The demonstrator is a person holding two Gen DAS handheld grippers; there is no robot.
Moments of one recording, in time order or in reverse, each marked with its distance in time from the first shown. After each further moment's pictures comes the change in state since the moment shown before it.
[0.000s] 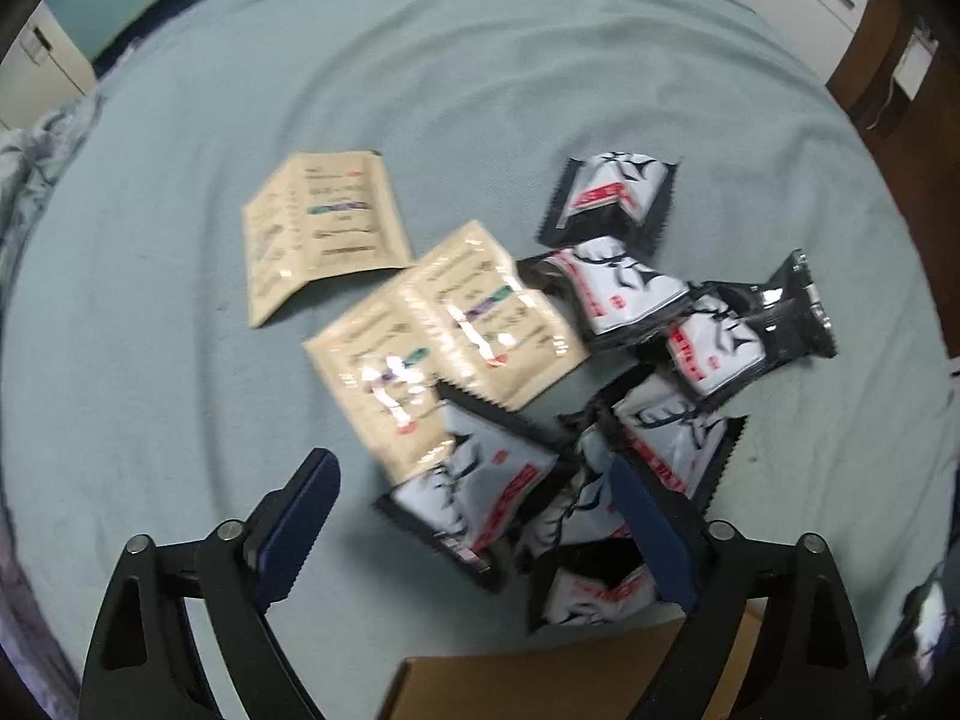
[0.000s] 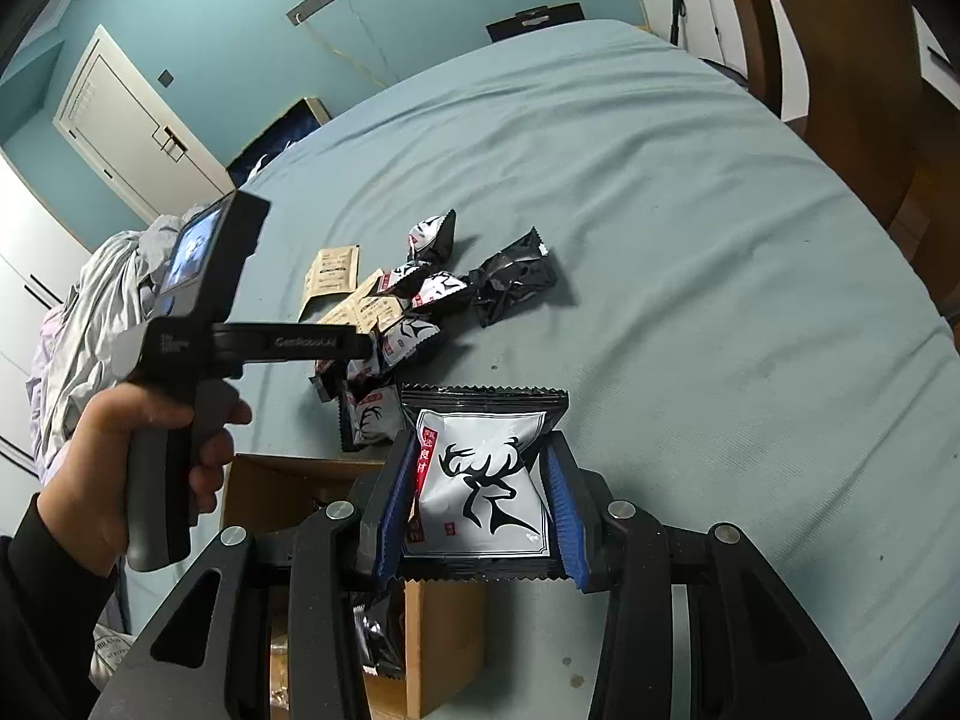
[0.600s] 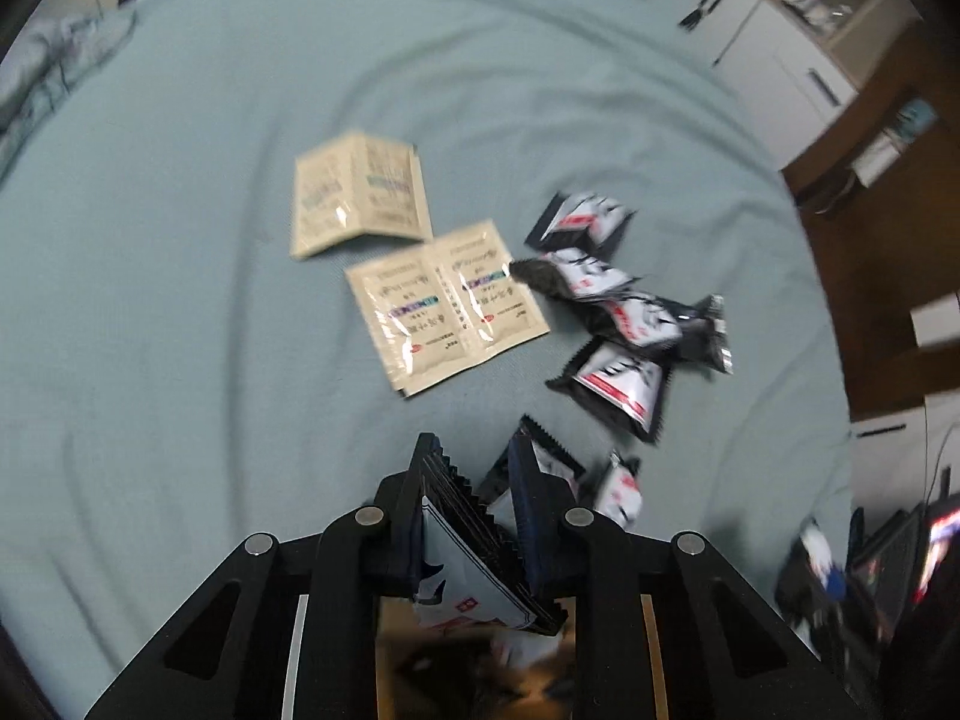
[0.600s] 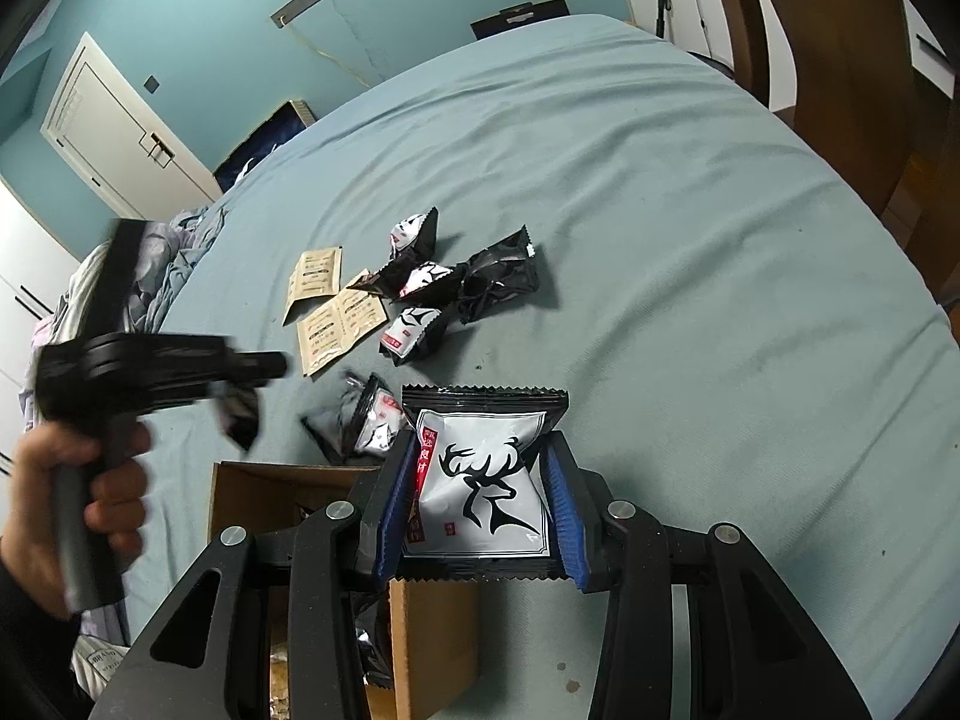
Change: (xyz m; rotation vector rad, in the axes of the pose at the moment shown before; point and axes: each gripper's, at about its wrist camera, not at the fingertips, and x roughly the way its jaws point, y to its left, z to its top) left arm -0.076 0.047 -0.053 -0.141 -0.082 -0.182; right arm -0.003 -0.001 -0.004 0.040 -0.003 -0.028
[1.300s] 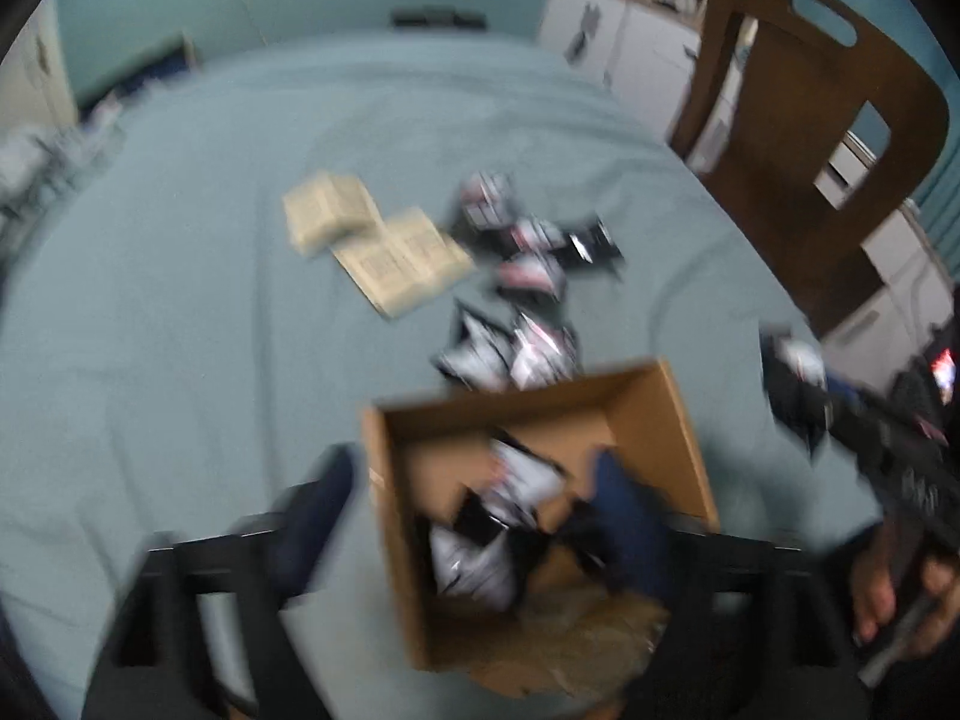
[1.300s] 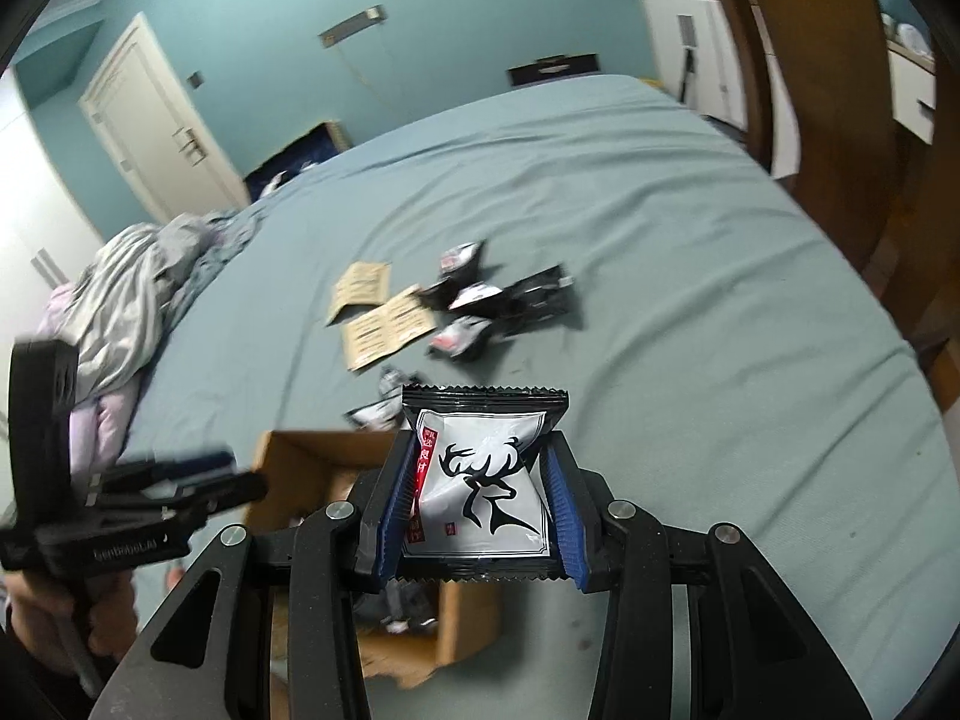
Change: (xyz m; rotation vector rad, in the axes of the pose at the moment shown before) left arm -0.063 -0.017 -0.106 0.229 -0.252 0.006; right arm -0.044 0.035 -0.044 -0.156 -0.093 0.023
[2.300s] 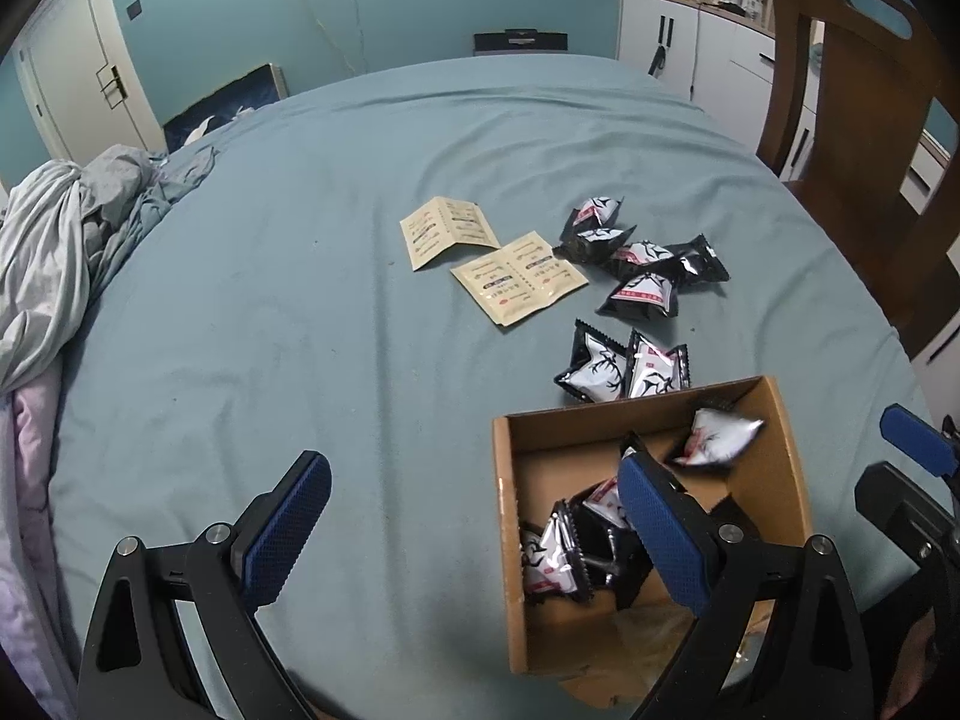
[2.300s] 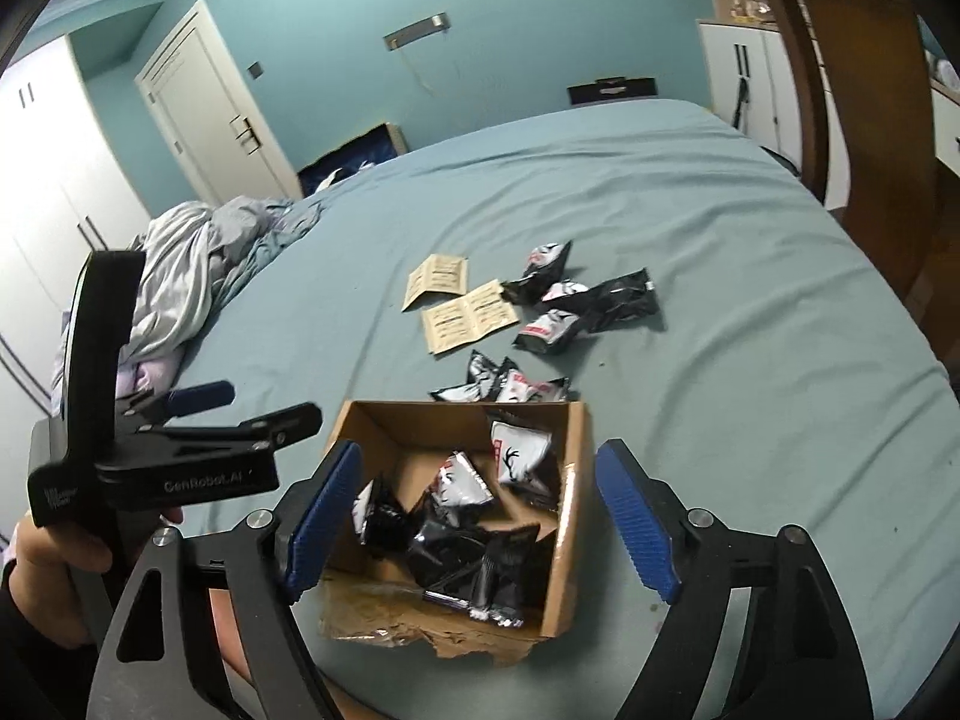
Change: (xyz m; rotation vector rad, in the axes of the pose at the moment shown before) left arm 0.002 0.015 -0.005 -0.023 0.010 0.216; right arm 0.004 0.021 -0.016 -0.035 -0.052 0.048
